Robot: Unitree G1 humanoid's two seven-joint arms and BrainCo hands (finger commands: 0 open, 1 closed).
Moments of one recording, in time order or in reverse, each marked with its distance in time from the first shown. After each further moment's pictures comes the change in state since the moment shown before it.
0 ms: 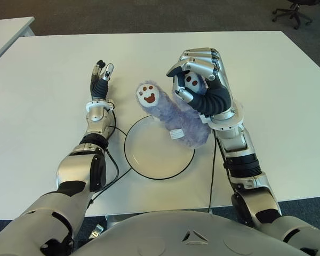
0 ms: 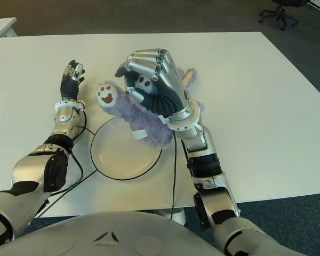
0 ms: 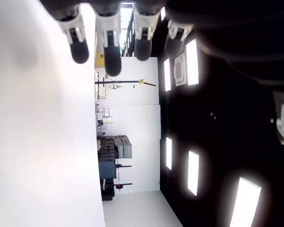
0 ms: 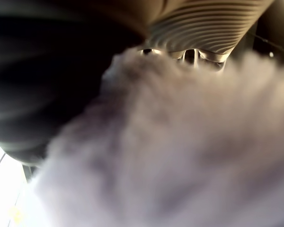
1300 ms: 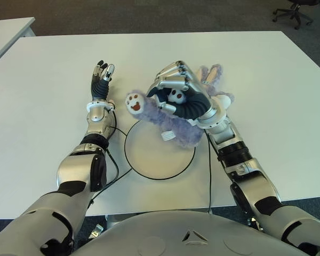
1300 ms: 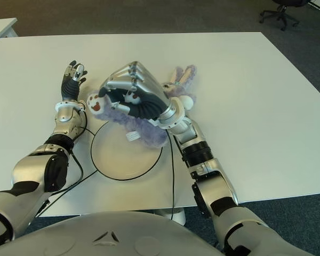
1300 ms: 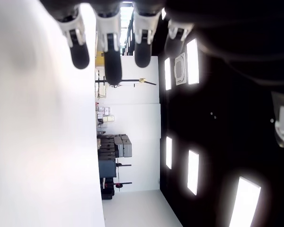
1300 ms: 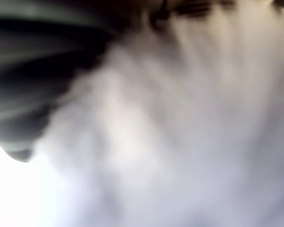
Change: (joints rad) left arm 0.000 -0.004 0.006 0.006 -0.002 0.000 -0.010; right arm -0.139 0.004 0.150 0.311 0.147 -0.194 0.164
